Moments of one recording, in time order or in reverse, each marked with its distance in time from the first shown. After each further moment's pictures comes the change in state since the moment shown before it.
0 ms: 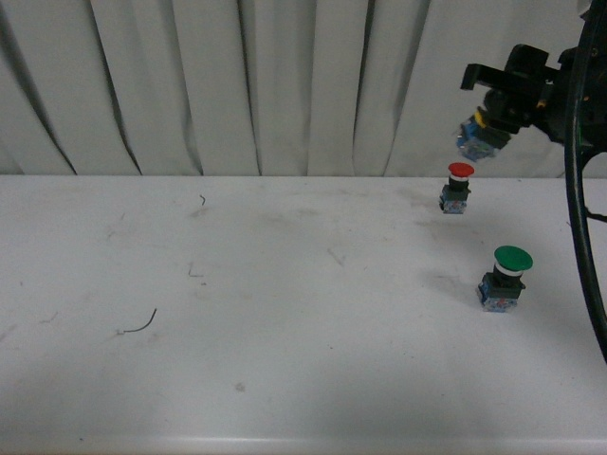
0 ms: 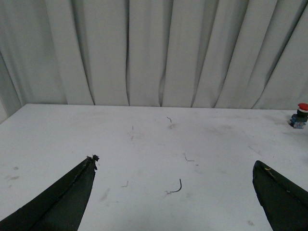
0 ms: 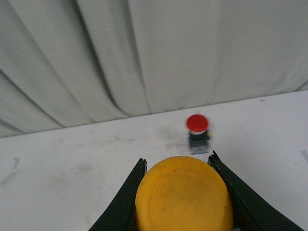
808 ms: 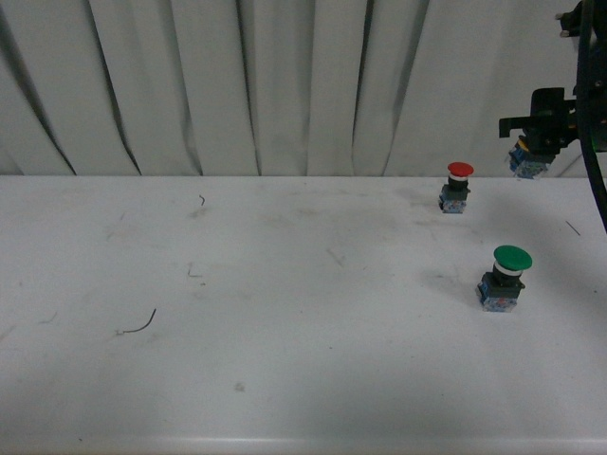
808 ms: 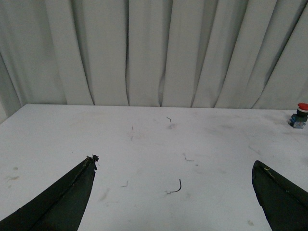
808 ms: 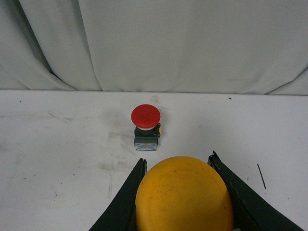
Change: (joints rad) left arm 0.000 0.000 0.000 0.000 0.000 0.000; right arm -0.132 0.196 0.251 -0.181 -0.057 -0.289
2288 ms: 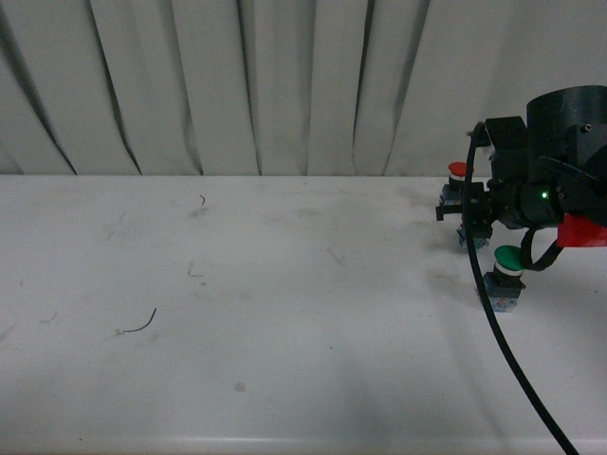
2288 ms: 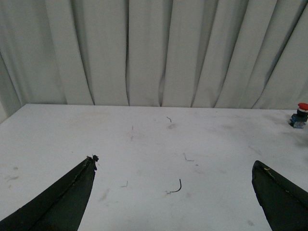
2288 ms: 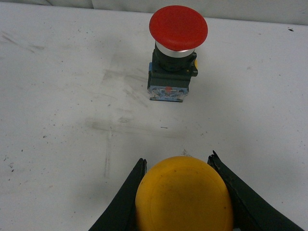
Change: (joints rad) left arm 0.000 0.000 0.000 0.000 0.000 0.000; right arm 0.053 0.356 0.262 -0.109 0.047 -0.005
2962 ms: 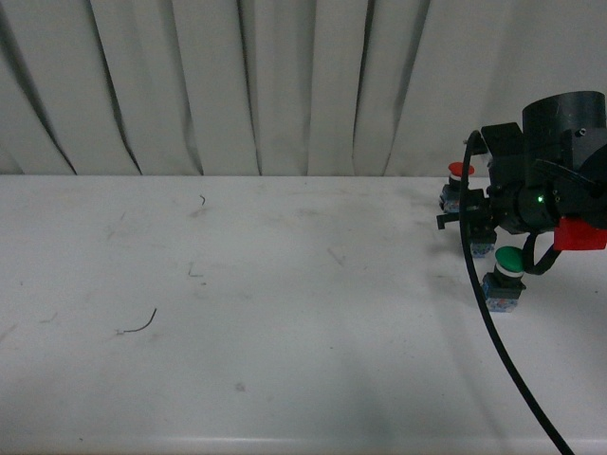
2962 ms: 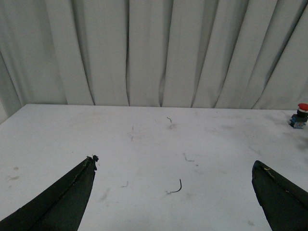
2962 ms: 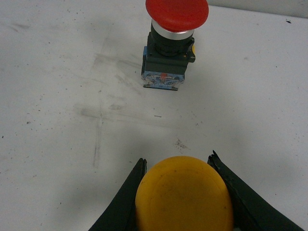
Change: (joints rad) left arm 0.000 0.000 0.000 0.000 0.000 0.000; right arm 0.000 0.013 0.009 -0.029 0.034 -0.044
